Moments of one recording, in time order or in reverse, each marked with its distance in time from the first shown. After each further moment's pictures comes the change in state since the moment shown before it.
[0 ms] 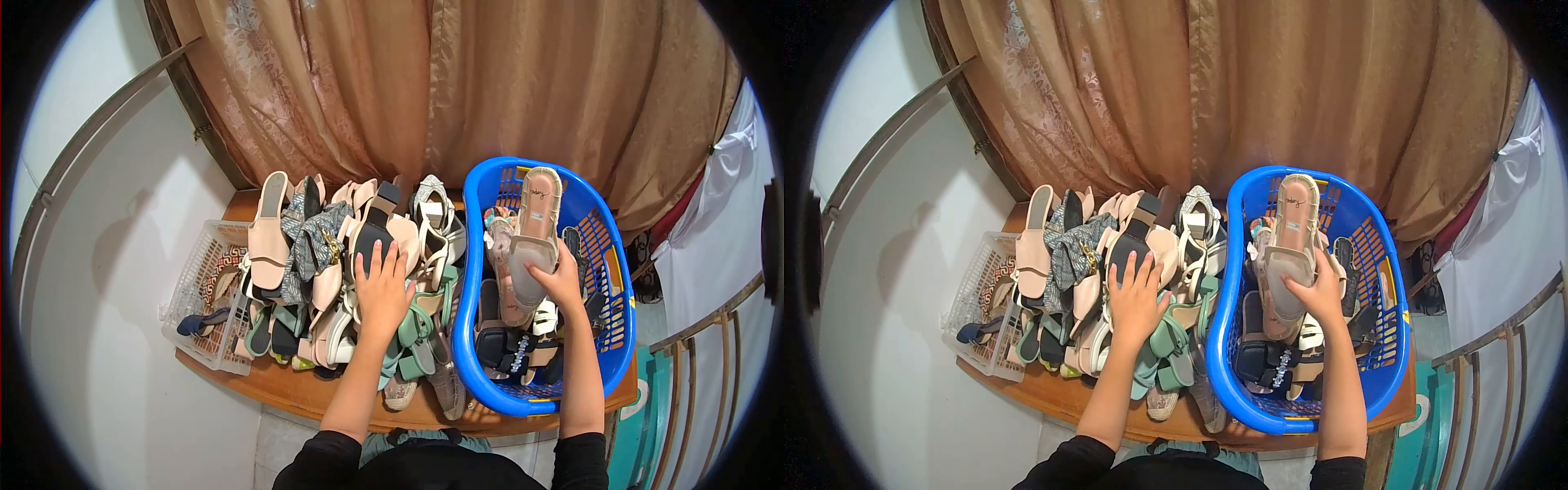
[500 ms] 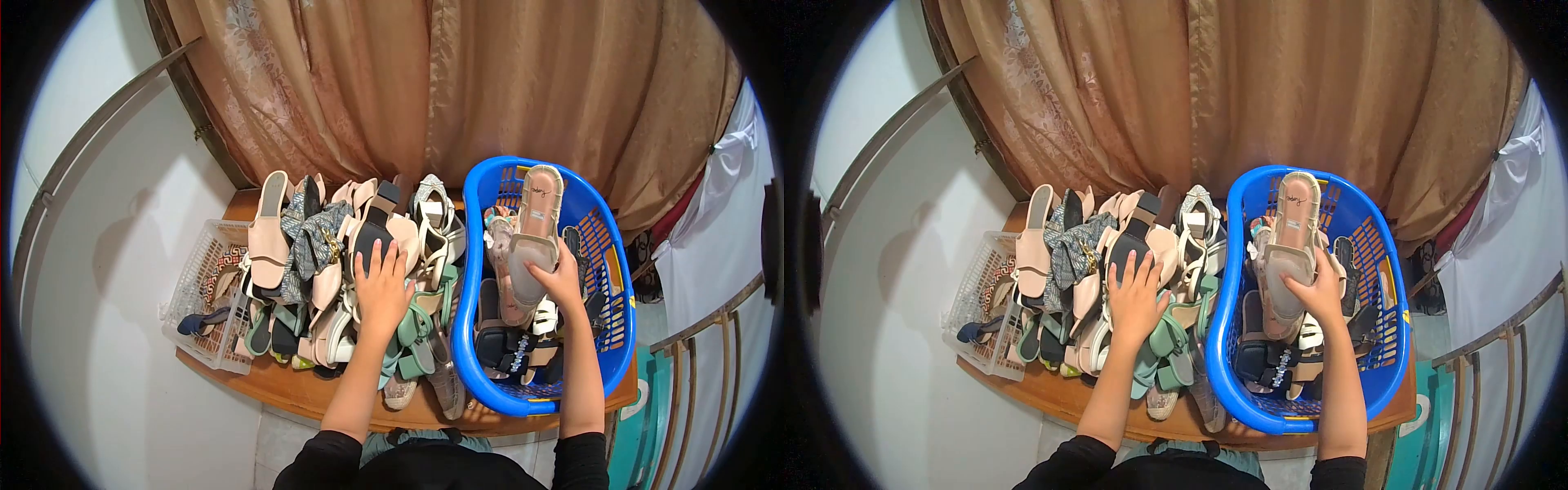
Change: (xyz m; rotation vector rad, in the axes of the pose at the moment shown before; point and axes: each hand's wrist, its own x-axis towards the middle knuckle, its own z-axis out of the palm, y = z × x) left_hand 0.000 0.000 0.003 0.040 -0.007 -0.003; right_hand 0.000 -0.001 0.000 0.001 0.012 -0.002
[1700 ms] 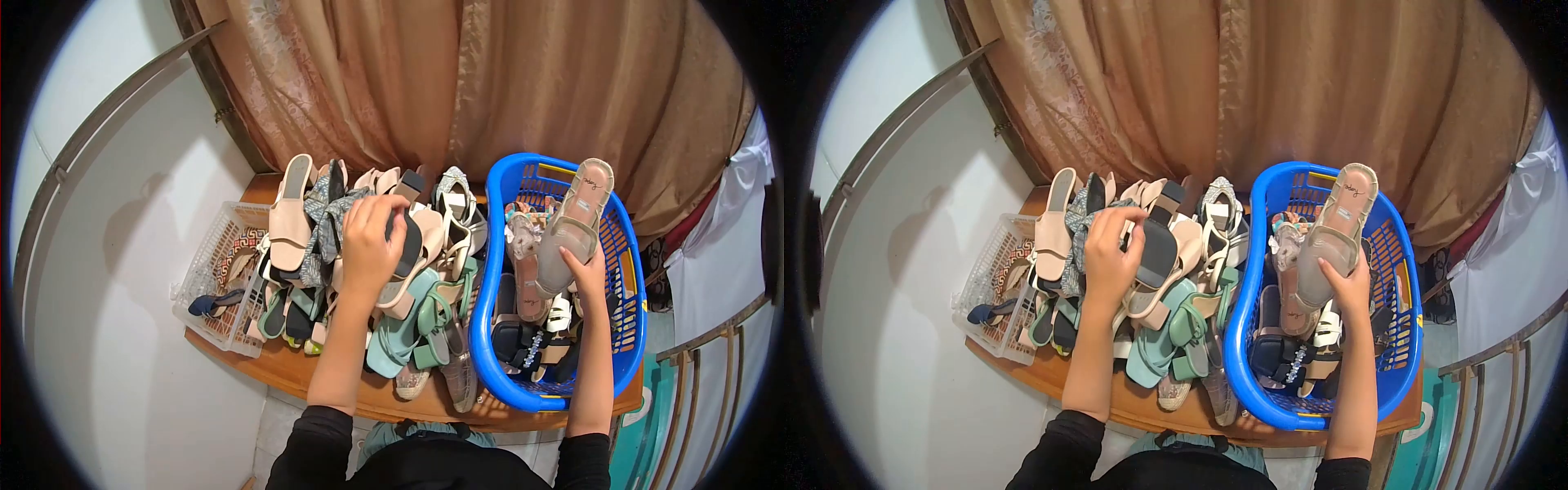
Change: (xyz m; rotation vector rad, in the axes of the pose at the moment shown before) left_hand 0.046 -0.034 -0.092 -0.552 0.503 0.048; right_hand 0.001 0.002 -0.005 0.248 0.160 0.083
